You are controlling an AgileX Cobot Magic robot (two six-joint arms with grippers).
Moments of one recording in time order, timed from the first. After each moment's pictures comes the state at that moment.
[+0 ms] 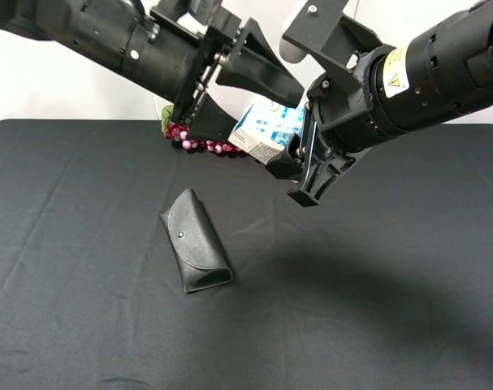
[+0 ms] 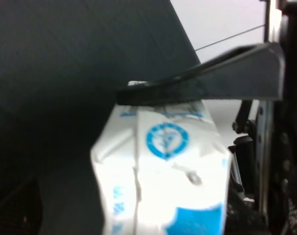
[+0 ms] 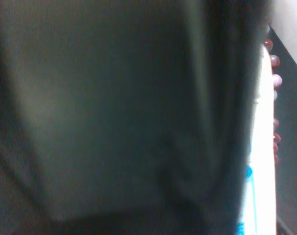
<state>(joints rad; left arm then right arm) -0.45 1.71 -1.23 -1.16 0.95 0.70 0.80 1.30 -0.92 -0.11 0.45 -0.32</state>
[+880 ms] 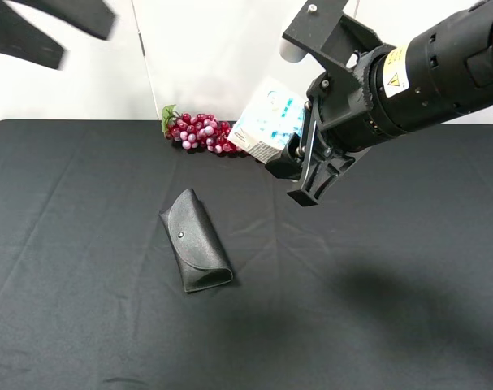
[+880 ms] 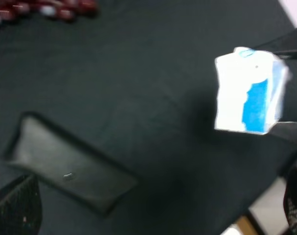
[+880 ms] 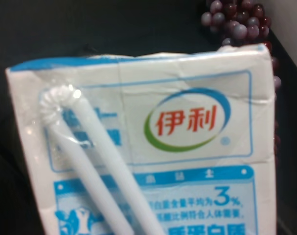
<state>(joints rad) -0.14 1.22 -1.23 -0.63 1.05 0.41 0.80 1.30 -0.92 -0.11 0.45 -0.32</state>
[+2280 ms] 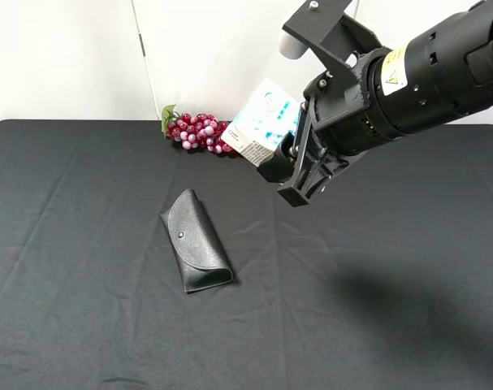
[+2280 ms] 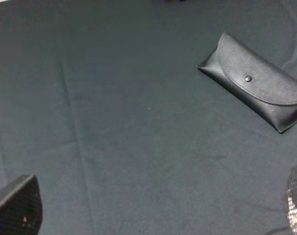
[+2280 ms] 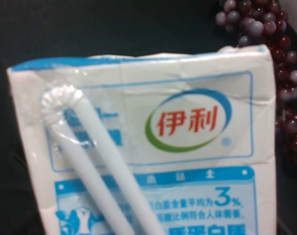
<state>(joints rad) -0.14 0.04 -0.57 -0.07 1.09 0.13 0.80 1.30 -0.92 -0.01 0.45 -0.32</state>
